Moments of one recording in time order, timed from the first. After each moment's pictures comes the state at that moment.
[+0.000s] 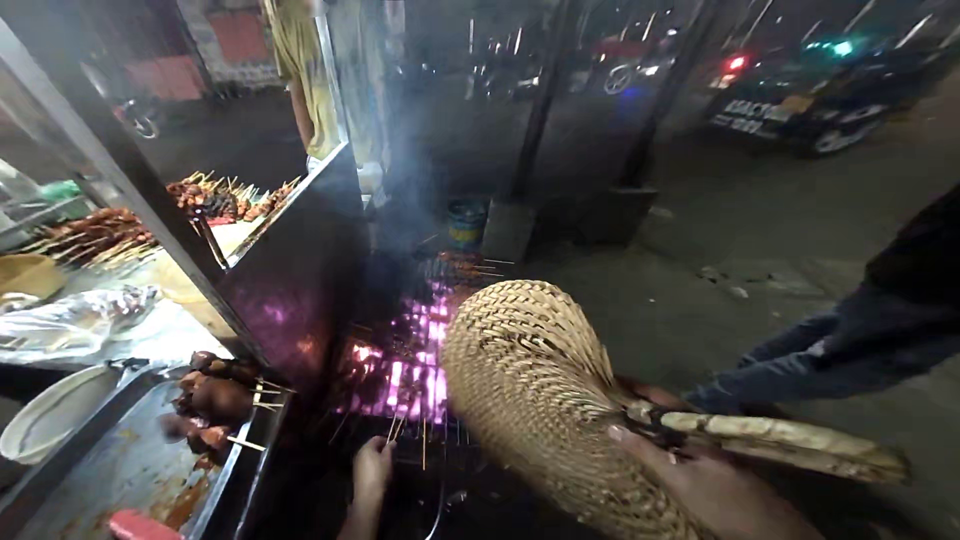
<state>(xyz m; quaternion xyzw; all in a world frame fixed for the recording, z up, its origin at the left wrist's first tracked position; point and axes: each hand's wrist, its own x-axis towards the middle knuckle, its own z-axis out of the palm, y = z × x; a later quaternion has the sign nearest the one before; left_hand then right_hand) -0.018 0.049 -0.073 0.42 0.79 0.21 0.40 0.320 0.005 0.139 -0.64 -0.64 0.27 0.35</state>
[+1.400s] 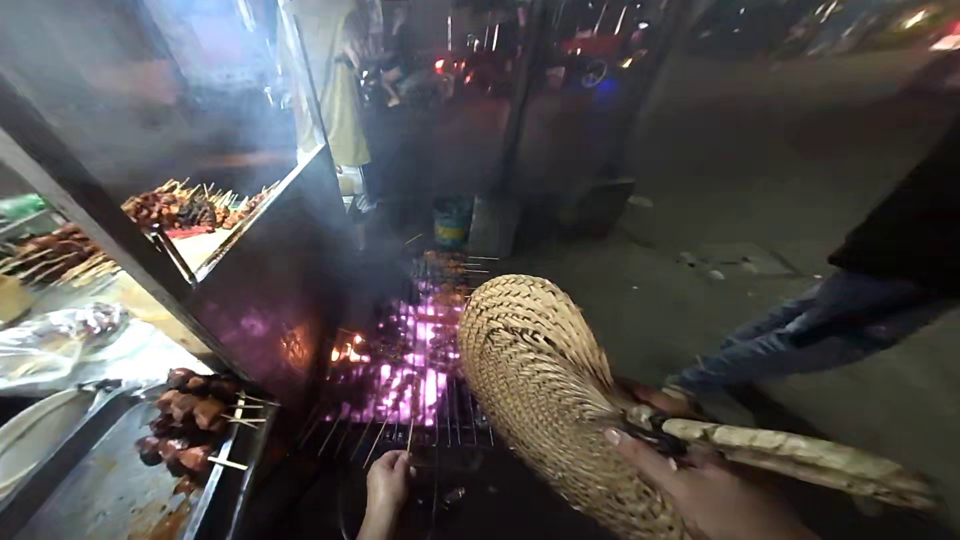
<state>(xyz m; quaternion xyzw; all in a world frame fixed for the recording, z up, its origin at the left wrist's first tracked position) 0.018 0.036 -0.080 0.38 0.71 0.32 0.49 0.326 -0.005 0.133 -0.62 -0.63 0.25 0.40</state>
